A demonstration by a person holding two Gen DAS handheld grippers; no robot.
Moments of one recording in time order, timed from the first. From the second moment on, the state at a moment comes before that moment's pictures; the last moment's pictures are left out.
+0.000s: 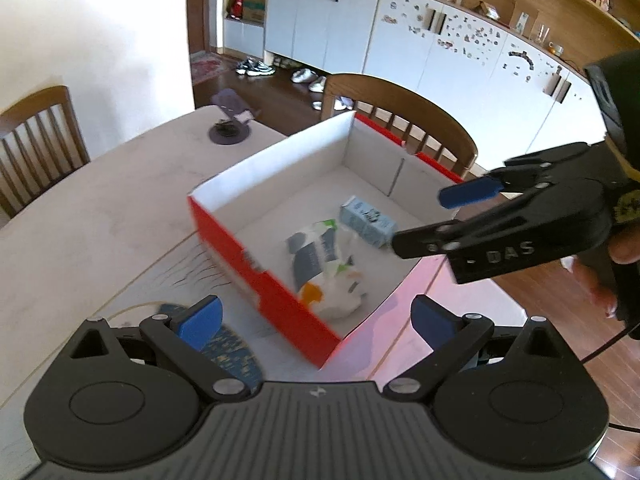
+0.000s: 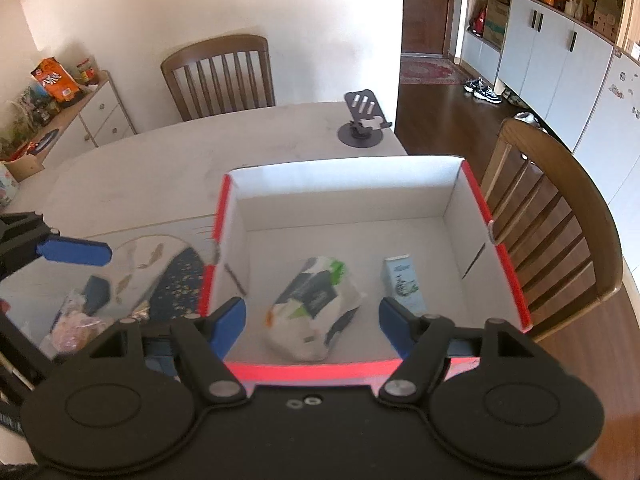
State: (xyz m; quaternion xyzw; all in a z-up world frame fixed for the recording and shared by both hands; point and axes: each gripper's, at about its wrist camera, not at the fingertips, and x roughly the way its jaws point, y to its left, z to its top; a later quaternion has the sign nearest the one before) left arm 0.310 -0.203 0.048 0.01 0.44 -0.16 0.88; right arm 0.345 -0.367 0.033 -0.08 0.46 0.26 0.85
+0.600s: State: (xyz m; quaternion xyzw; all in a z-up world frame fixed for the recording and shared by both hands) left arm 0.231 -0.121 0.046 0.01 0.43 -0.15 0.89; right arm 0.257 -0.313 0.022 -0.08 0.46 0.28 0.84
